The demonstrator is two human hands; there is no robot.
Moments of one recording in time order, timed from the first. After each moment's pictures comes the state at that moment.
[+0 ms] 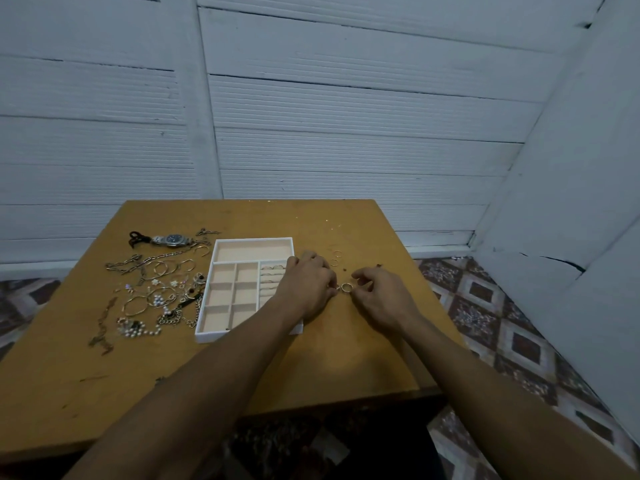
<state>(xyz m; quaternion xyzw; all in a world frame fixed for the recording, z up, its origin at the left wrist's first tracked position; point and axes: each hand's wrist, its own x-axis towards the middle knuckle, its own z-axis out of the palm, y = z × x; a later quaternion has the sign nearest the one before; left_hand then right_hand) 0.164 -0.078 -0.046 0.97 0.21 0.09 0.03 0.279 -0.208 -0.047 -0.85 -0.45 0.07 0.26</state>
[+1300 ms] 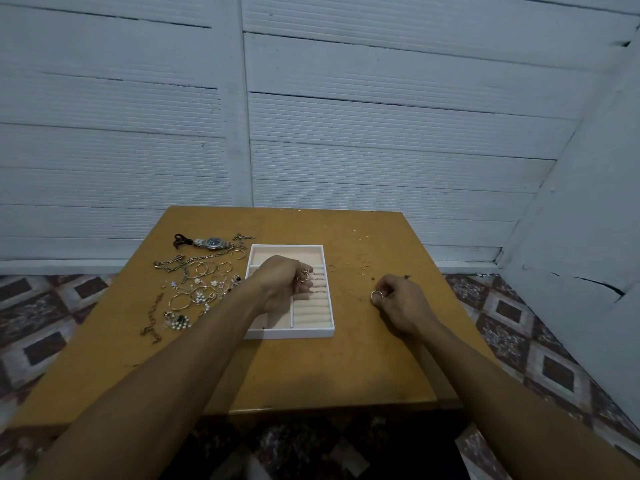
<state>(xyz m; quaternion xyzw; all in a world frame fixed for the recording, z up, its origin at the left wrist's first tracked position) 0.090 -0.043 -0.004 0.54 0.39 0.18 0.73 0.267 -0.194 -0.041 -0.86 -0.42 0.11 0.27</state>
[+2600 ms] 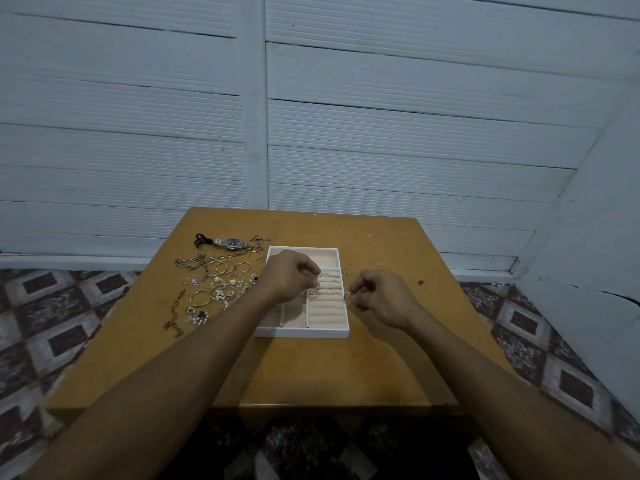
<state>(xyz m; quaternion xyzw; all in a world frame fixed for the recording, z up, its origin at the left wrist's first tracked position) 0.063 -0.030 -0.006 0.82 0.38 0.19 0.40 0.216 -0.170 -0.011 -0.78 -0.49 0.19 0.35</state>
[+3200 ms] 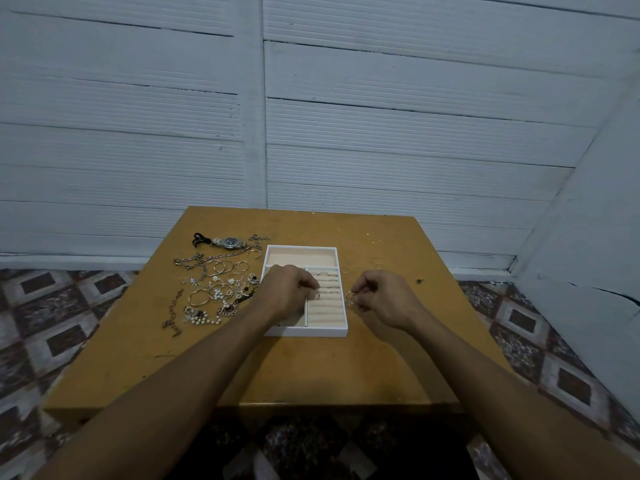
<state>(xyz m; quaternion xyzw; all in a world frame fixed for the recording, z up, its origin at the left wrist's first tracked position) 0.060 -0.039 -0.030 0.87 0.36 0.18 0.28 0.219 -0.175 -0.011 -0.79 -0.48 0.19 0.34</state>
